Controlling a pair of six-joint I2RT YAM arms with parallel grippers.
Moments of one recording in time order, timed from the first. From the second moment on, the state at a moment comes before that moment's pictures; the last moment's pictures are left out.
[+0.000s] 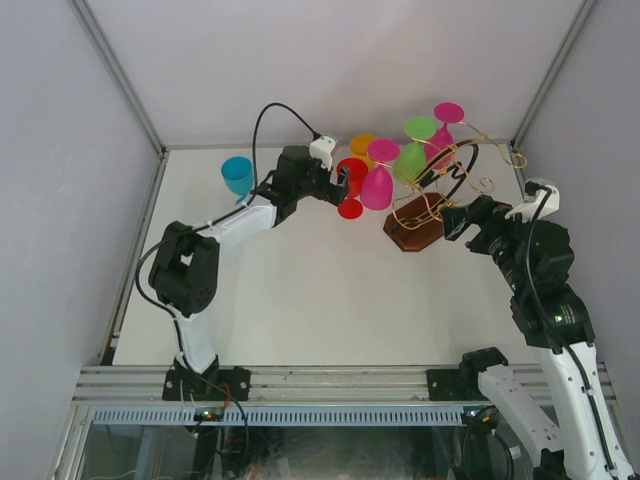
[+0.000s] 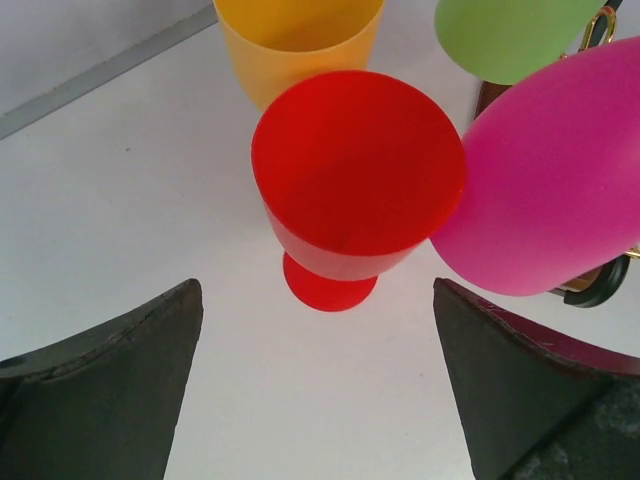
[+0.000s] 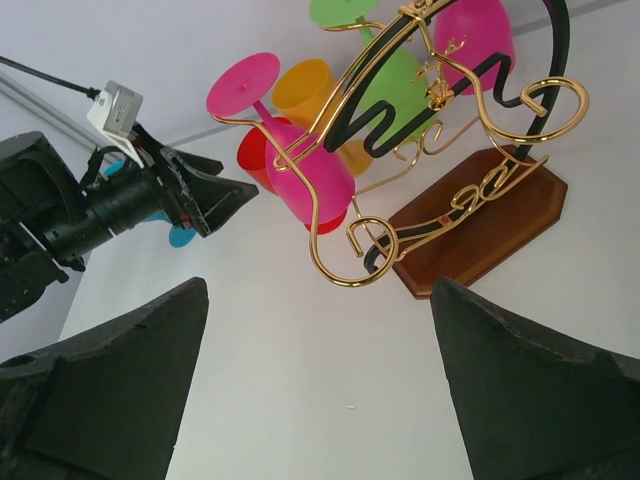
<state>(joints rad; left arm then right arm) -0.54 1.88 1.40 0.10 0.14 -0.03 0.20 0.64 1.01 -0.57 0.02 0.48</state>
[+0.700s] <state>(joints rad) -0.53 2.10 1.69 0.00 0.25 0.04 0.16 0.67 0.98 -0.57 -0.04 0.47</state>
